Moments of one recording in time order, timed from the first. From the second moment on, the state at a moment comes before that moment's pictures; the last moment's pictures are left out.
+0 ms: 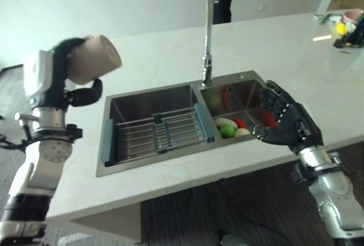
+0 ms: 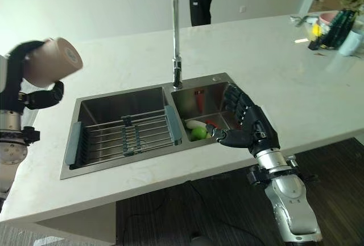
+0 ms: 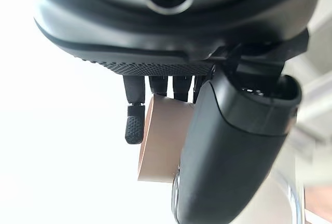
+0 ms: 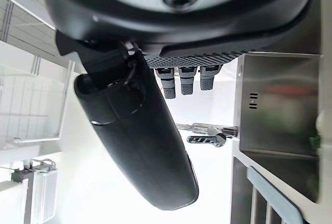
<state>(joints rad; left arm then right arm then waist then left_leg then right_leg) -0.12 0.83 0.24 -0.05 0.28 -0.13 0.41 0.05 -0.52 -0.12 -0.27 0.45 -0.04 0.06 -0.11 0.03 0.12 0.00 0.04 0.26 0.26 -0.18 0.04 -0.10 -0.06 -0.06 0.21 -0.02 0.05</state>
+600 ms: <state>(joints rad) 0.28 0.48 0.43 -0.25 0.29 -0.32 0.78 0.15 -0.43 -0.17 -0.29 0.44 -0.14 0.01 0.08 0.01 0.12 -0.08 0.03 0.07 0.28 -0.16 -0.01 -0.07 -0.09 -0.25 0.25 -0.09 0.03</state>
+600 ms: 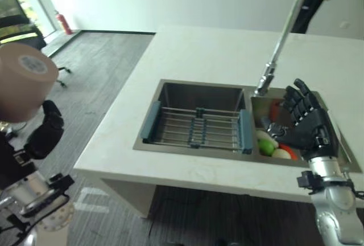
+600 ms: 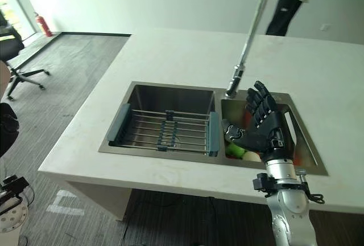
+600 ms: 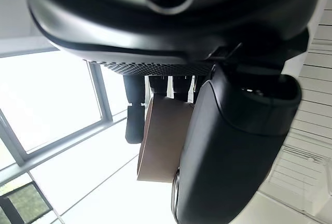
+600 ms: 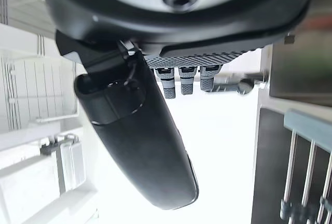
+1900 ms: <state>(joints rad) -0.06 0.47 0.30 -0.17 0.02 -0.46 0.66 0.04 -0.40 -0.11 -0.30 0.31 -0.27 -0.17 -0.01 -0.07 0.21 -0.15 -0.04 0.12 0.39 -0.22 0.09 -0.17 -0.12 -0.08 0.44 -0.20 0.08</state>
